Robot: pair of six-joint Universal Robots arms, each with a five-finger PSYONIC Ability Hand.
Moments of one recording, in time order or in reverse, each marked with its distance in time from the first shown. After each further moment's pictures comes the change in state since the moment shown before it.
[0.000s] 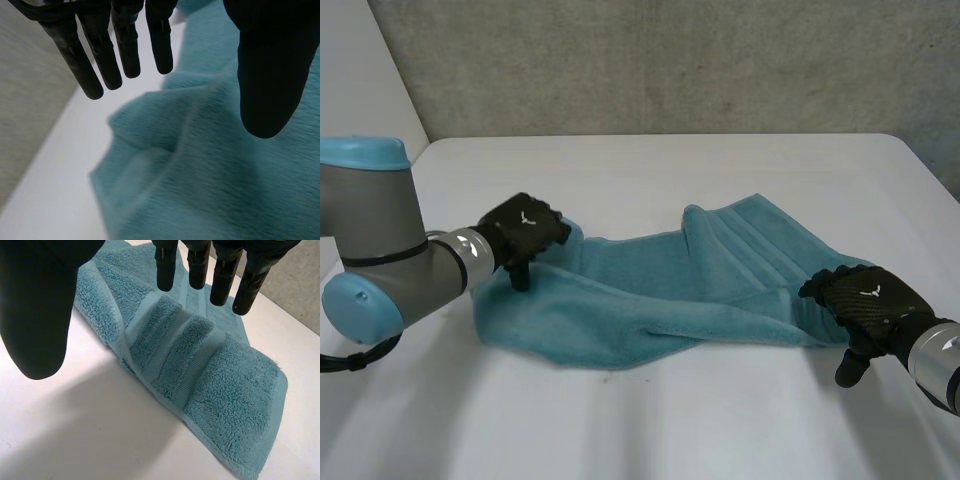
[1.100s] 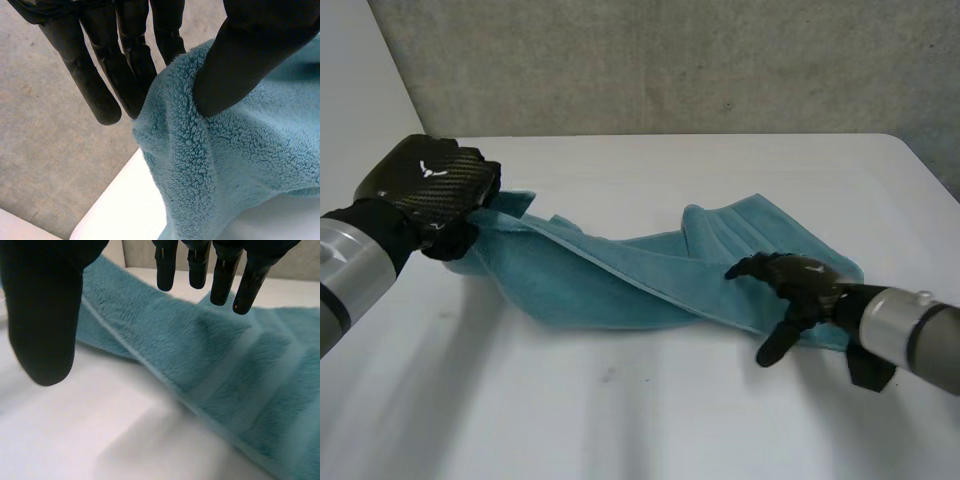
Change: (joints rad) left arm 0.011 0.706 -0.438 0.068 -0.130 -0.273; right arm 0.131 0.187 -0.269 0.140 -0.178 0.480; left_hand 0.675 0.739 0.726 0.750 0.700; right_hand 0.017 0.017 0.018 0.015 0.016
